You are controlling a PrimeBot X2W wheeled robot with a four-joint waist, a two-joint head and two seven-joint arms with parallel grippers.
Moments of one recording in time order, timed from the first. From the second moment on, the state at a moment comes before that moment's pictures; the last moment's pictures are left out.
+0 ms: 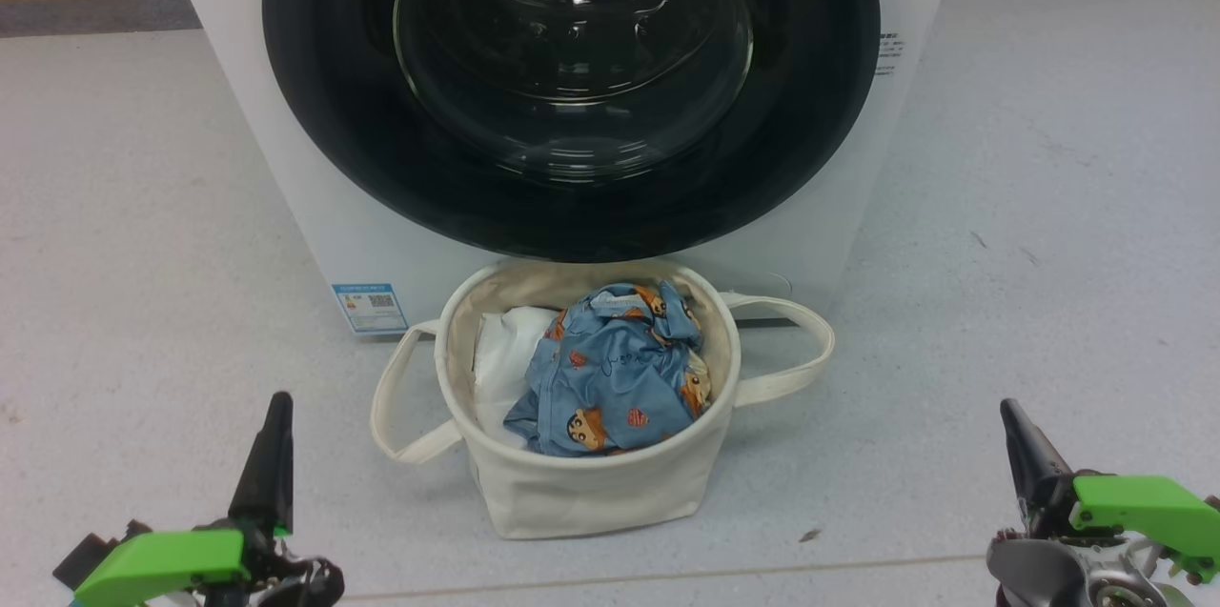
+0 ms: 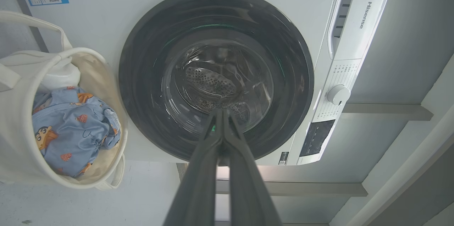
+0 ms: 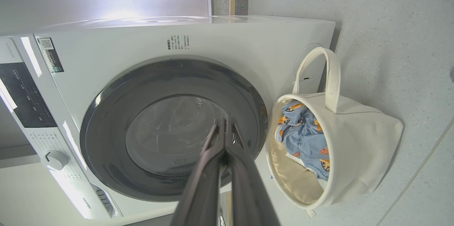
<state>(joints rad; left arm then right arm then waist) -0.08 0.04 0.08 0.20 -1.62 -0.06 0.10 -0.08 -0.32 0.25 0.21 1.93 0.12 -0.19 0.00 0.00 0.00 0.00</state>
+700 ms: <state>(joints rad) -0.08 0.04 0.08 0.20 -1.62 -0.06 0.10 -0.08 -0.32 0.25 0.21 1.93 0.12 -0.19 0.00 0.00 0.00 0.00</state>
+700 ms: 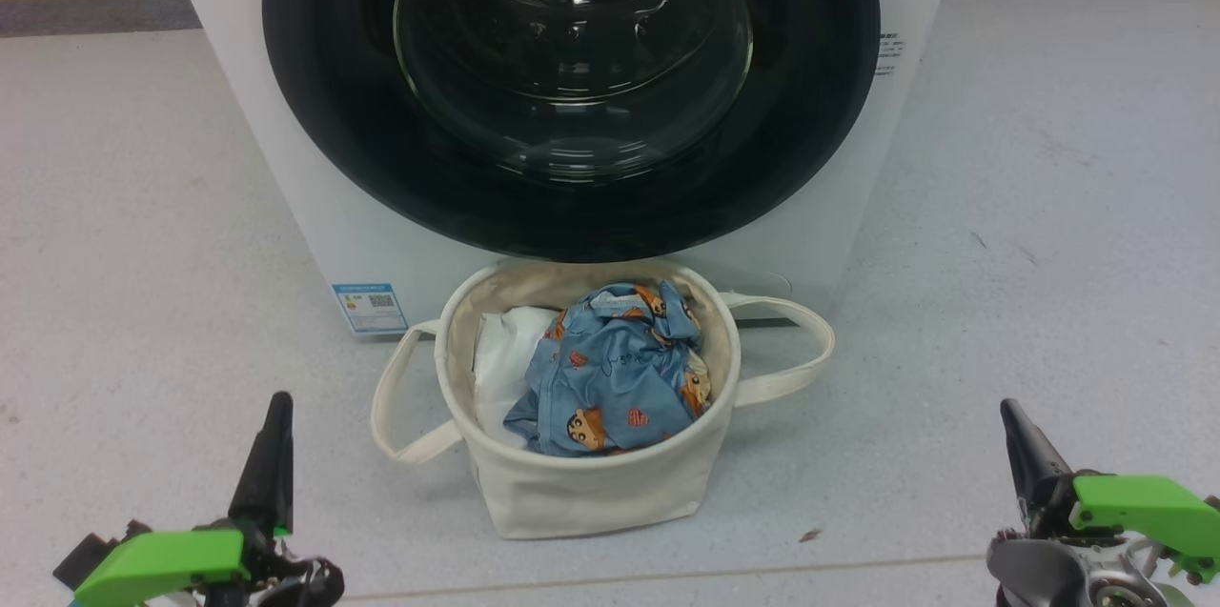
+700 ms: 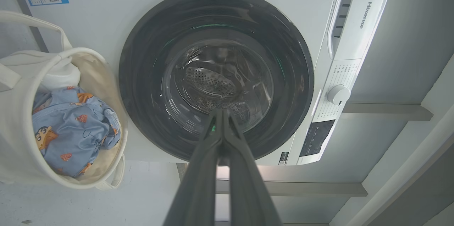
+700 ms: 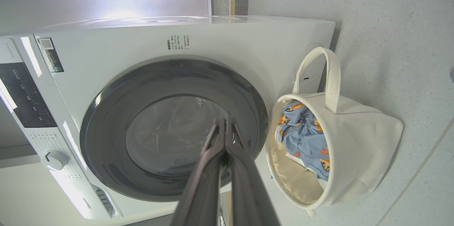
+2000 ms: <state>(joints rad) -0.03 0.03 0.08 0.29 -1.62 -0.06 0.10 -0.03 -0.28 0.26 0.29 1.93 0.12 -0.19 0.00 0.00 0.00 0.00</state>
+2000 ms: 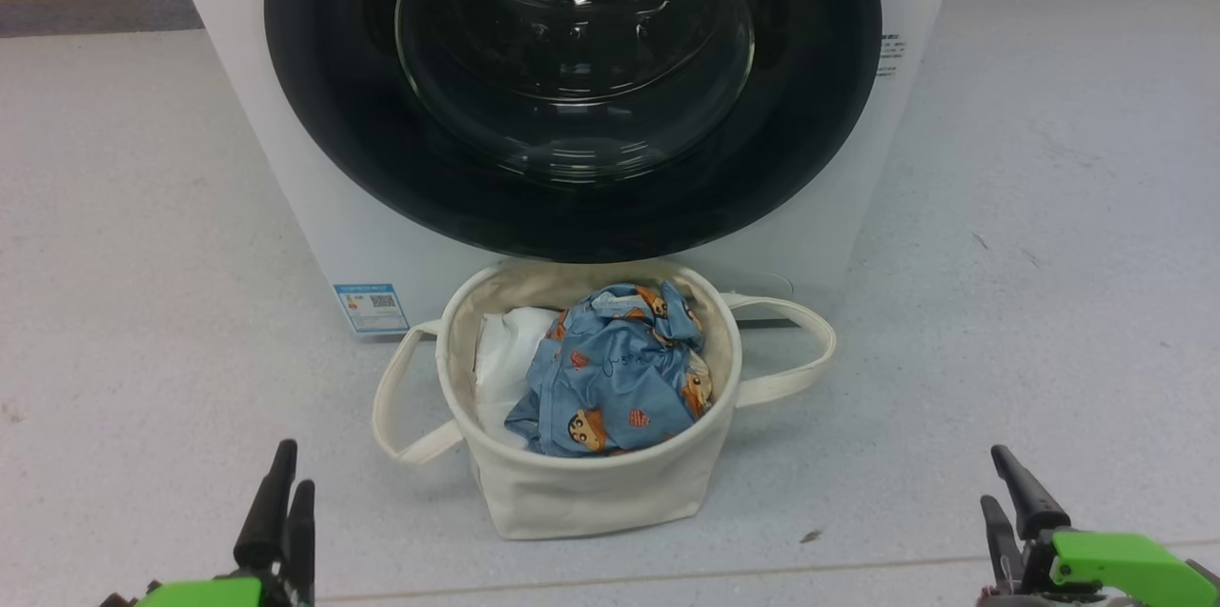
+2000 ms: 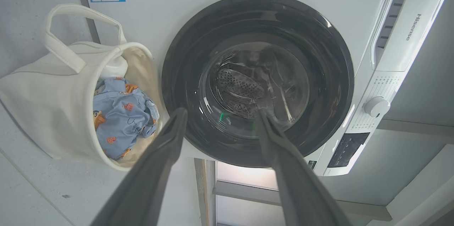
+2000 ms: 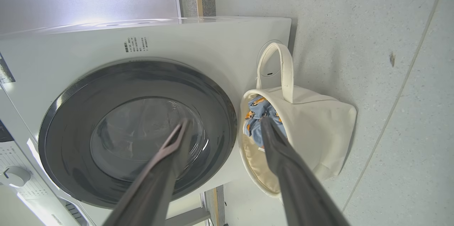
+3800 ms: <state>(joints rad) -0.09 0.08 0.03 0.33 -0.96 -0.08 -0.06 -0.04 -0.27 0.22 0.16 1.13 0.12 -0.21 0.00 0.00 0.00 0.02</state>
